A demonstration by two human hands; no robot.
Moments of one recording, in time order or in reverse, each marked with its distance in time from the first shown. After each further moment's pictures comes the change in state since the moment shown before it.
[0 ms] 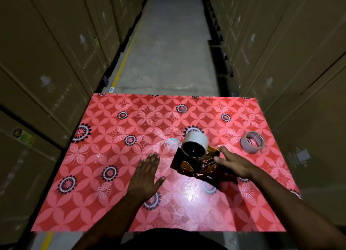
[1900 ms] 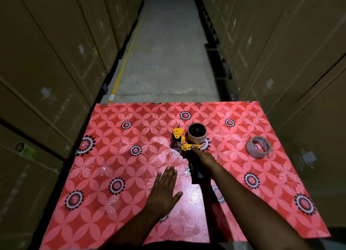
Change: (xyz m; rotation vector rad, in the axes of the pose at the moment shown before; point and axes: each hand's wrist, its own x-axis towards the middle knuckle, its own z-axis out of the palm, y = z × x) left_hand 0.003 0.030 0.006 -0.017 -0.066 0.116; right_hand 0.123 -0.049 0.089 0.824 0.303 0.444
